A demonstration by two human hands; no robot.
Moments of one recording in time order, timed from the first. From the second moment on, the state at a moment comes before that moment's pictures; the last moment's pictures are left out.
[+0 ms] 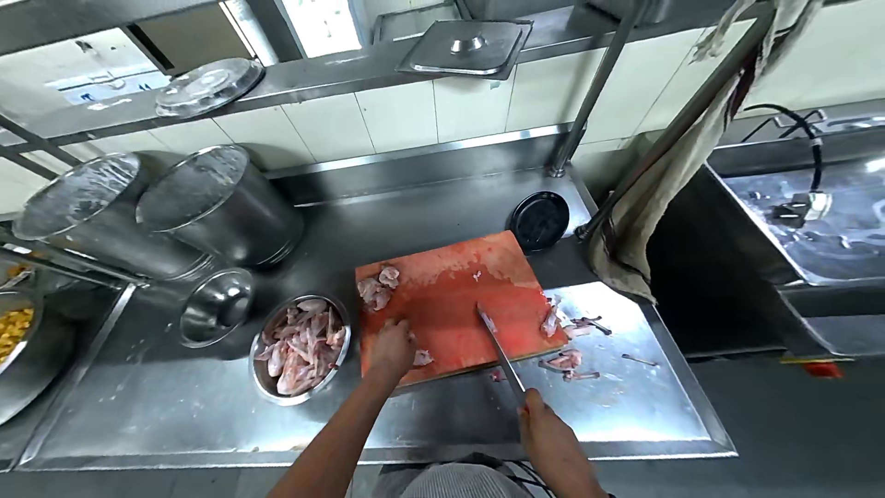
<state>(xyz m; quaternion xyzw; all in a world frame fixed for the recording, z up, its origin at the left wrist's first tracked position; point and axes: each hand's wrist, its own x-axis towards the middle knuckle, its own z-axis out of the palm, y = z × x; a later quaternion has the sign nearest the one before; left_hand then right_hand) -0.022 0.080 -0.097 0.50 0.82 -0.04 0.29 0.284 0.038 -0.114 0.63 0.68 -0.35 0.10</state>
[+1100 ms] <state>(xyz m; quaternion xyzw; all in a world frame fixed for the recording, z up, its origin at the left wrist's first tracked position) -0.004 0.013 -0.155 0.42 0.84 0.31 0.11 0.248 0.040 -0.132 0.46 0.70 -0.54 0.10</state>
